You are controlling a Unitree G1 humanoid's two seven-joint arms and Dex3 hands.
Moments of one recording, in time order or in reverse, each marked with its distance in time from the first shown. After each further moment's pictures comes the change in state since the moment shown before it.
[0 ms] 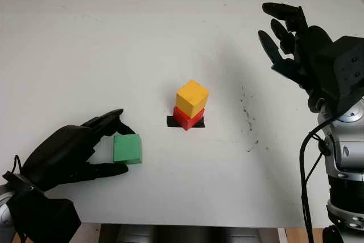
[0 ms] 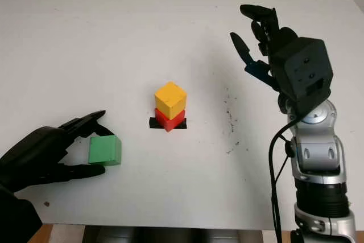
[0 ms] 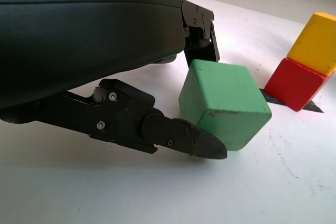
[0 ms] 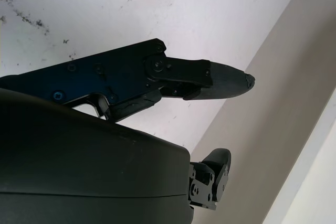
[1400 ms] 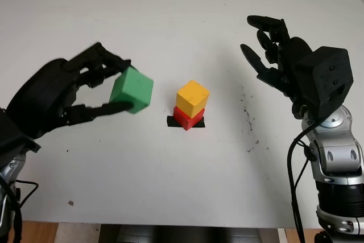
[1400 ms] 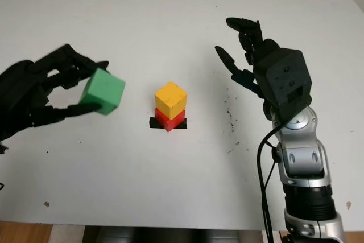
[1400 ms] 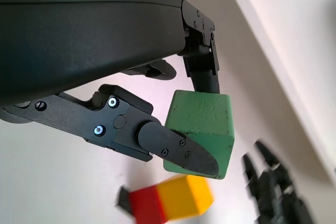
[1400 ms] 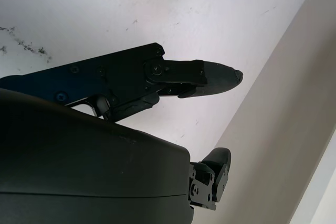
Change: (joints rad) left arm -0.348 -0.166 0.101 -0.261 -0.622 0.682 -0.060; right arm 0.026 0.050 0.061 0.016 -0.014 -0.008 -0.035
